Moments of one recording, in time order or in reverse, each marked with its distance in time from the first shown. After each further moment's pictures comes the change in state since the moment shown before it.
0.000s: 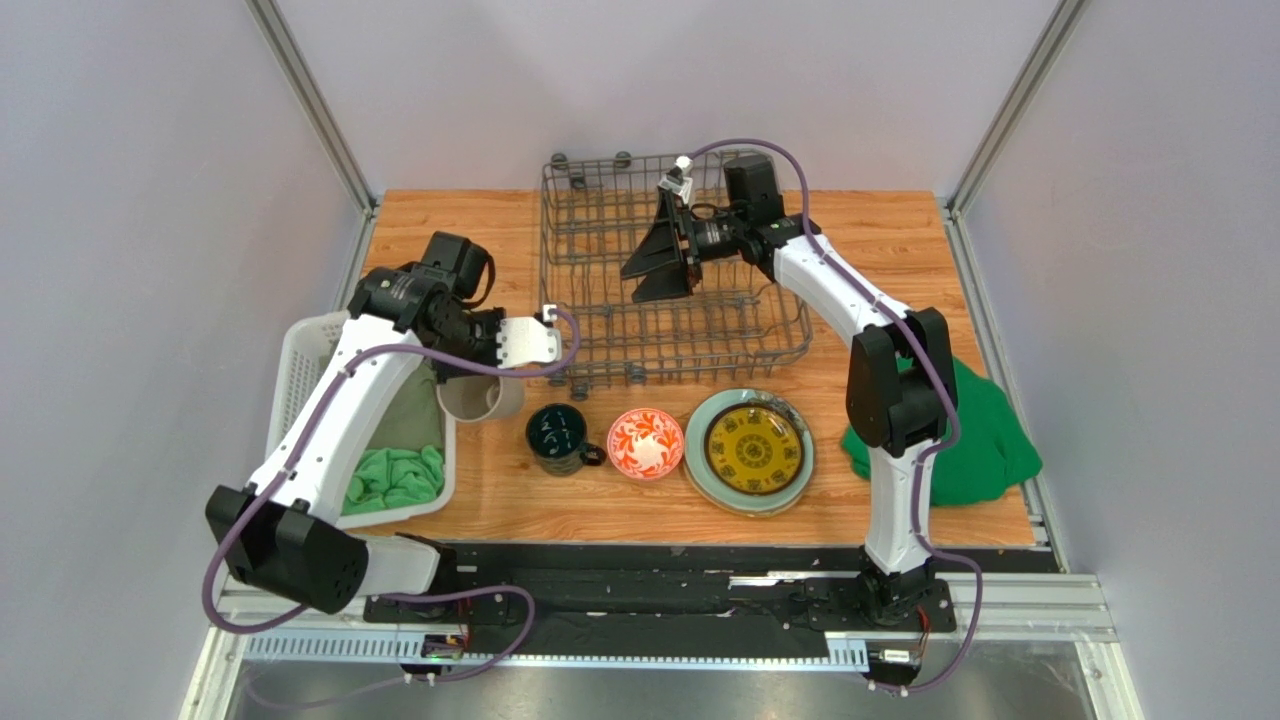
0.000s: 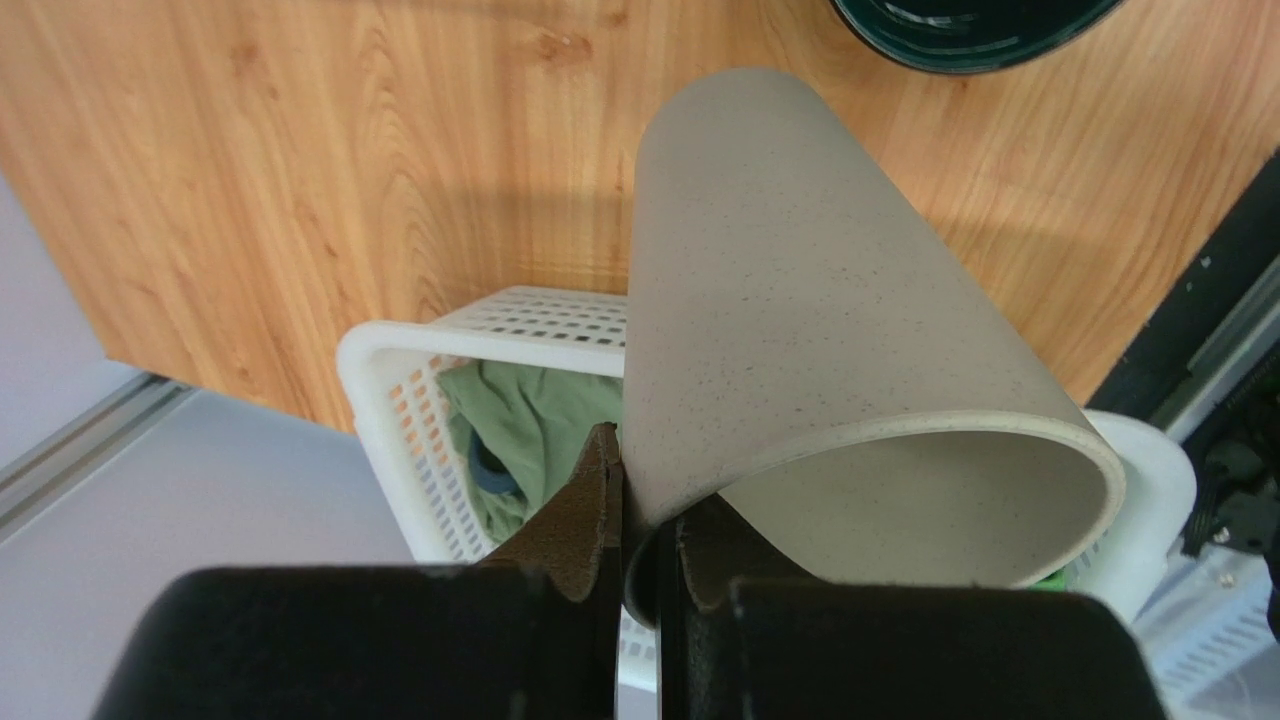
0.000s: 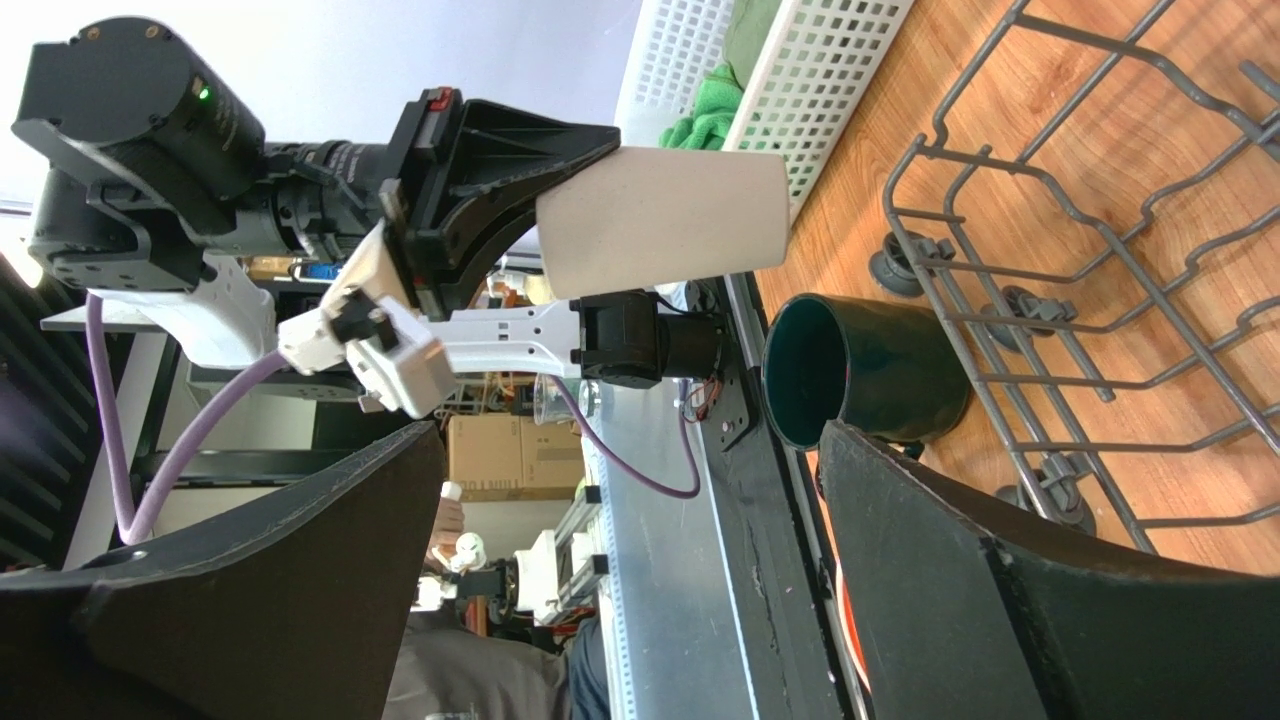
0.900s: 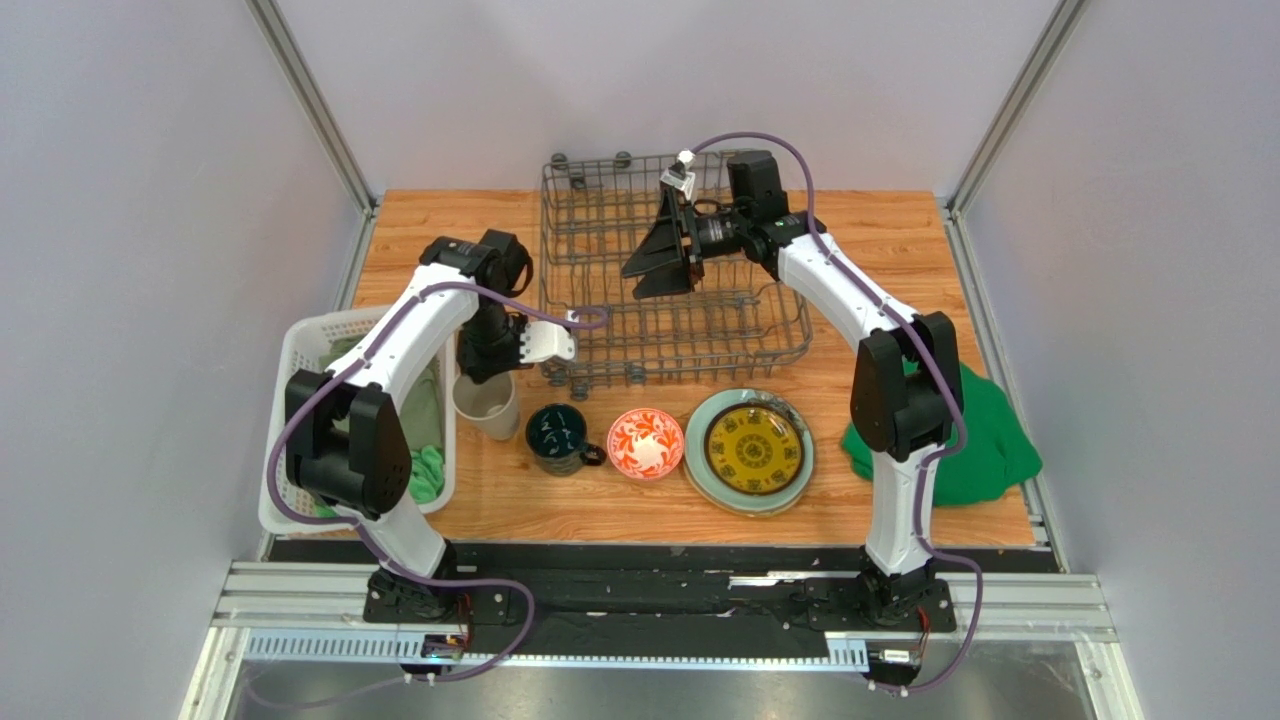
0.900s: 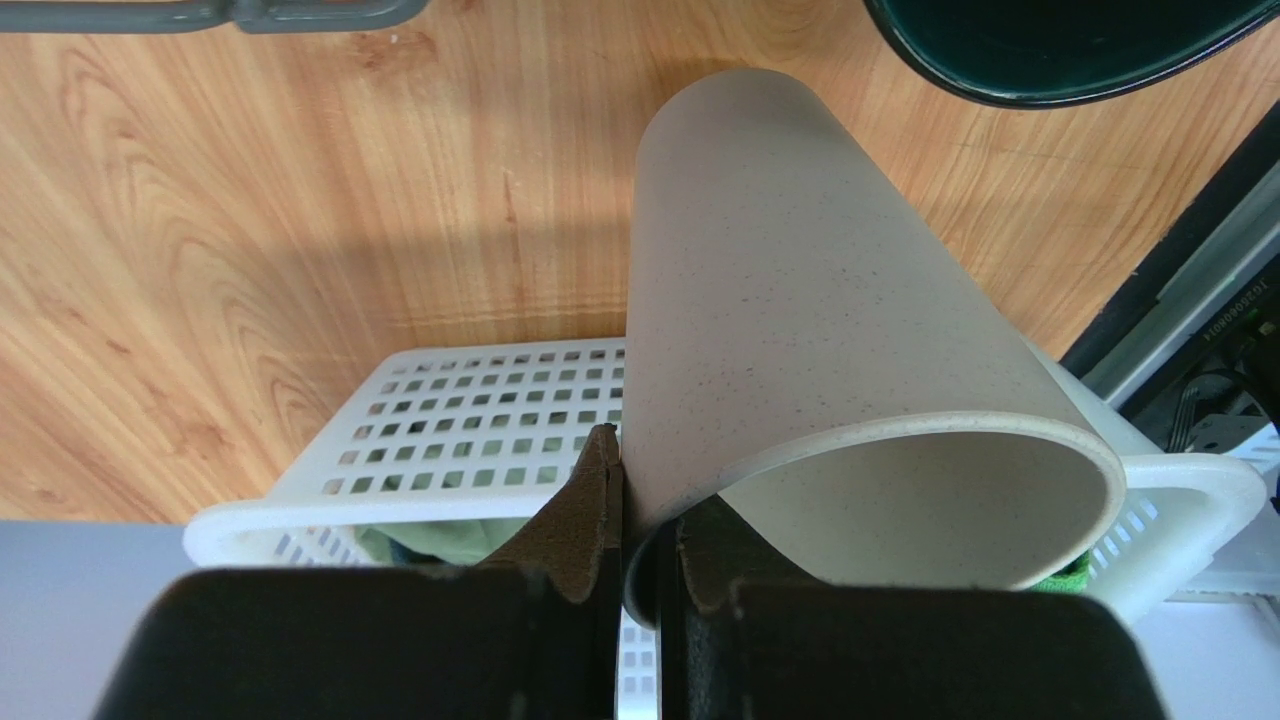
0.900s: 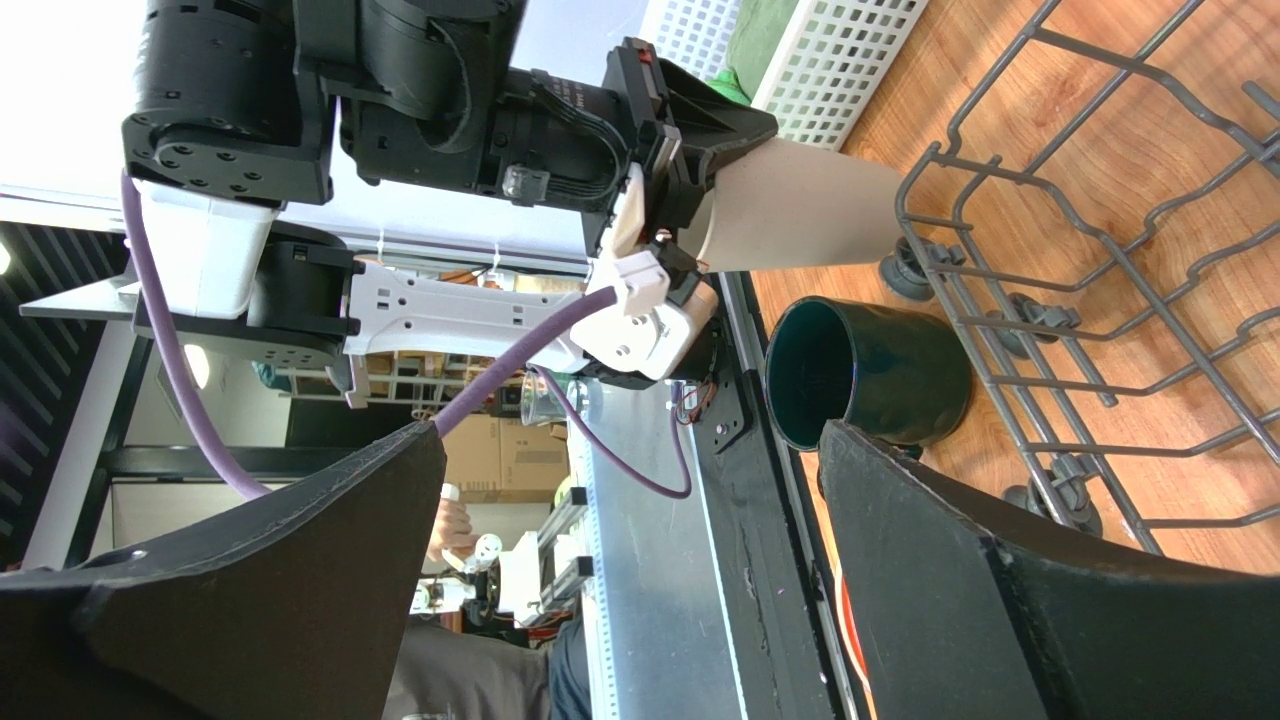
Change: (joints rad) left arm 0.004 0.362 0.070 -0.053 -0.064 0.014; right arm 0.001 -0.030 -0.002 -0.015 0.007 -0.027
